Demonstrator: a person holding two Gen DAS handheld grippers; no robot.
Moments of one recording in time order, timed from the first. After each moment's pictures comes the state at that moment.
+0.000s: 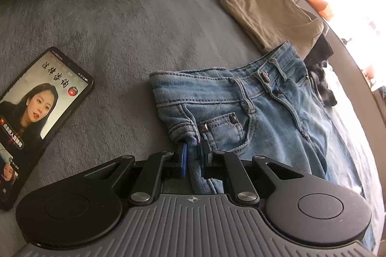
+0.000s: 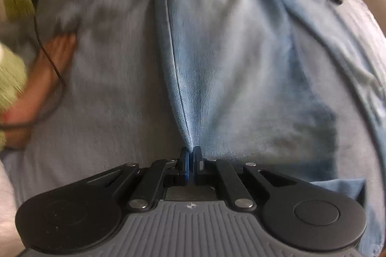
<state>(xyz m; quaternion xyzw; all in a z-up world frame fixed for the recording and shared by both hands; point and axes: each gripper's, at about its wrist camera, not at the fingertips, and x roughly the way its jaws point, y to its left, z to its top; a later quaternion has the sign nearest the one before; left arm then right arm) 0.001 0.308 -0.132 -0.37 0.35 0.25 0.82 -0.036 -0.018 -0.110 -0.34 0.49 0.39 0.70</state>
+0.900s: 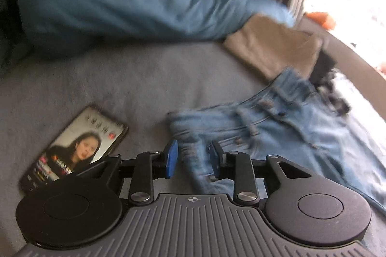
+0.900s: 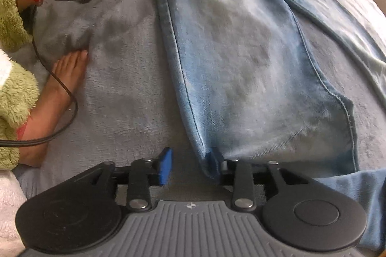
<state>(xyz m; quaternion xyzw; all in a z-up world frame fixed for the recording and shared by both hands) -0.017 0.255 -0.084 -0.22 0.29 0.32 0.87 -0.045 -0.028 -0.107 -0.28 0.49 0.42 0.71</state>
